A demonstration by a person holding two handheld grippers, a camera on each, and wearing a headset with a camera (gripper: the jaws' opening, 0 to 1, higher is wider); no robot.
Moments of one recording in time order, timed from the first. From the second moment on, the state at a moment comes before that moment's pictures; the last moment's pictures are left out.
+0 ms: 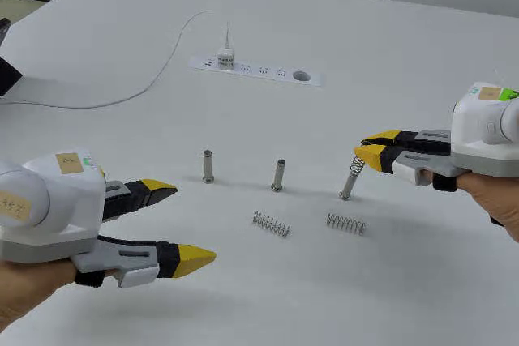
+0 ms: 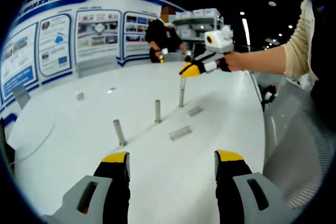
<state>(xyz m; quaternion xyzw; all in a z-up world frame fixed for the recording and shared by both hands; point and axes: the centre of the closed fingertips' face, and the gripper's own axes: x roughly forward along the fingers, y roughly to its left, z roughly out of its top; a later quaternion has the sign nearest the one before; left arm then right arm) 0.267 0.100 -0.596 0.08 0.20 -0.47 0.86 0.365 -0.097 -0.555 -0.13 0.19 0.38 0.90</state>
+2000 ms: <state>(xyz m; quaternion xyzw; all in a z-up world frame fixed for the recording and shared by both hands) 0.265 0.100 -0.596 0.08 0.21 -0.46 0.86 0.358 -0.103 -0.614 -0.12 0.24 0.37 0.89</state>
